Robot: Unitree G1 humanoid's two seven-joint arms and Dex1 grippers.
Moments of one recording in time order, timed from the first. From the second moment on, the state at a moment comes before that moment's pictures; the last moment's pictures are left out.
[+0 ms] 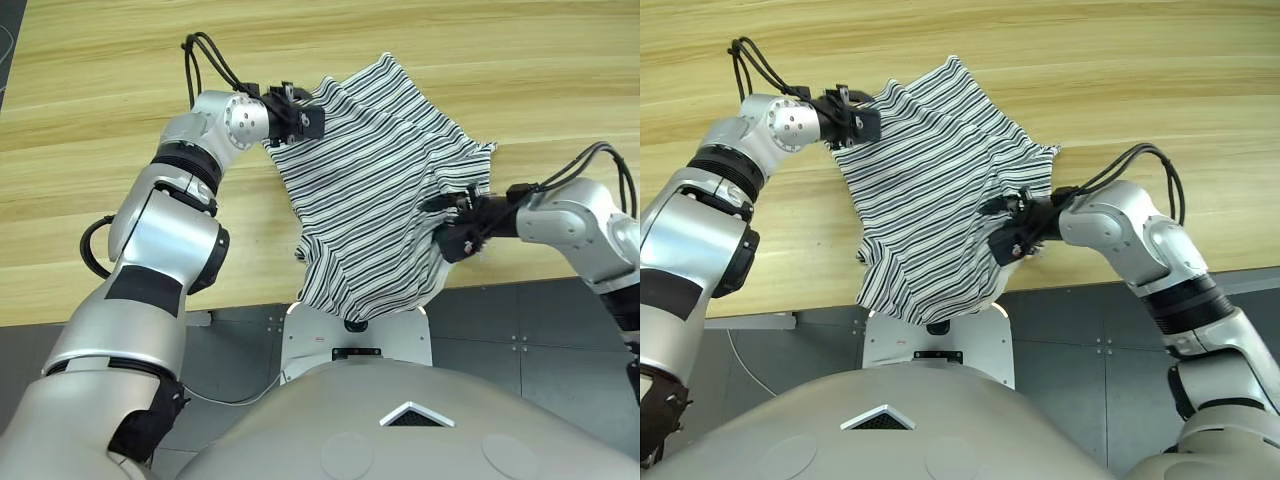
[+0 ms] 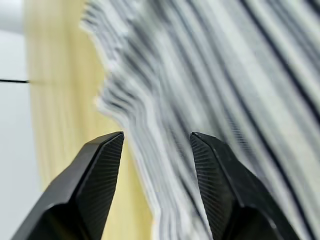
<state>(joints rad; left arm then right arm) -0.95 0.34 -0.56 1.34 0.67 -0.52 -0.49 -0.27 -0.78 0.48 -0.04 -0.47 -0.43 0.87</state>
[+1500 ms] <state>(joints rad) -0.91 0.51 -1.05 1.40 1.16 -0.15 -0.08 -0.25 -0.80 0.46 -0.19 -0.46 -0.26 1.04</state>
